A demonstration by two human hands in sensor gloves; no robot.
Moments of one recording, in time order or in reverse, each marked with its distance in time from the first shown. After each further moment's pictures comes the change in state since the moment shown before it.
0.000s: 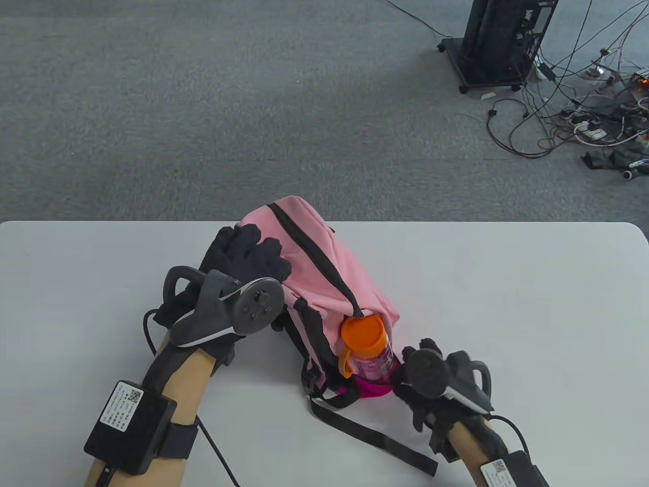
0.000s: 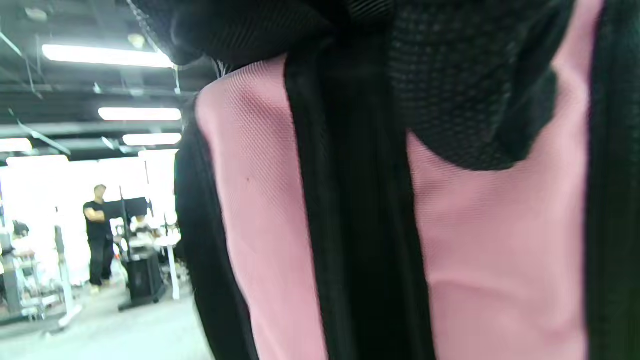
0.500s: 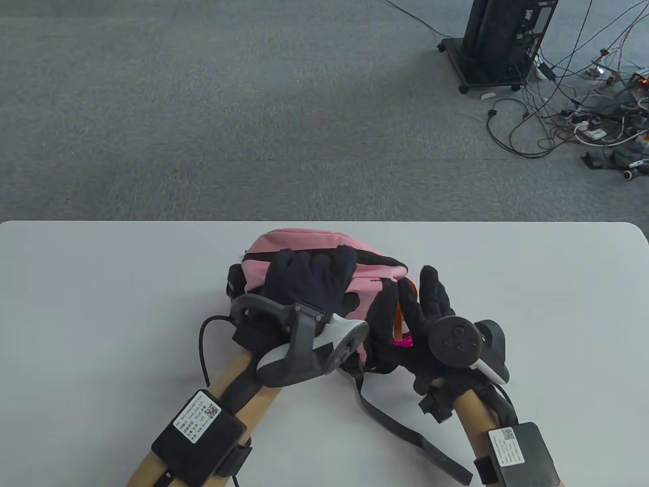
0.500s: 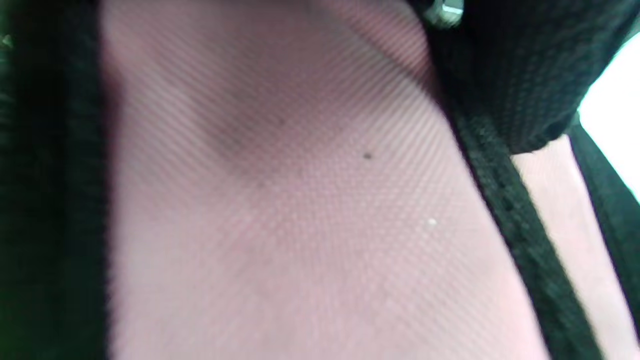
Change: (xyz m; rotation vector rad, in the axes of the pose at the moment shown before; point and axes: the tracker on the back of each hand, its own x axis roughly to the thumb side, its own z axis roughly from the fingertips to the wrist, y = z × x) left_hand 0.095 0.023 -0.008 0.289 -0.001 -0.125; right_hand 0.060 -0.044 -0.038 -0.070 -0.295 -0.060
